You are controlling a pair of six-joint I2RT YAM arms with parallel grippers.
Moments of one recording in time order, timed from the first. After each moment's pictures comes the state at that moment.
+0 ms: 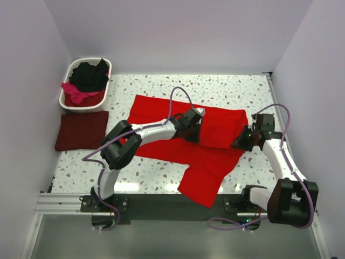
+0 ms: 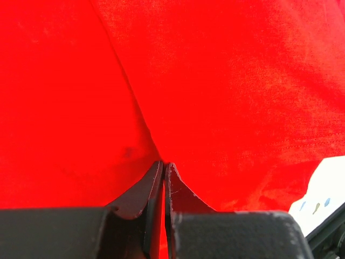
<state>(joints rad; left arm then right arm) -0.89 2.07 1.45 -0.29 0.06 -0.60 -0.11 1.16 0.73 -0.64 -0.32 0.45</state>
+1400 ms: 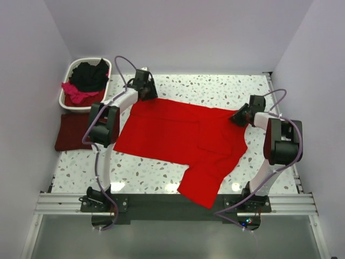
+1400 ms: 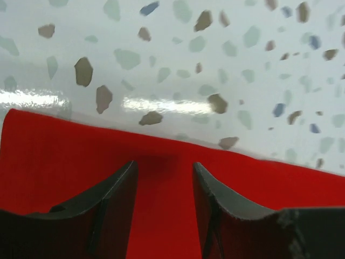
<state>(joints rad) -0.29 2.23 1.76 -0.28 -0.02 -0.48 -0.12 1.81 1.01 -0.09 -0.17 0.78</state>
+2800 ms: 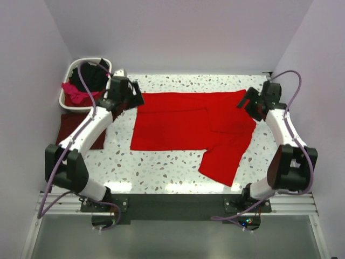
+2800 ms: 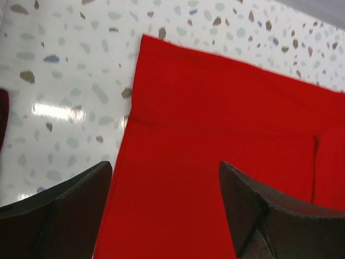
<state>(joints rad) -0.25 1.59 1.34 -0.40 -0.14 -0.52 -0.16 1.58 1.23 -0.45 -0.11 0.51</state>
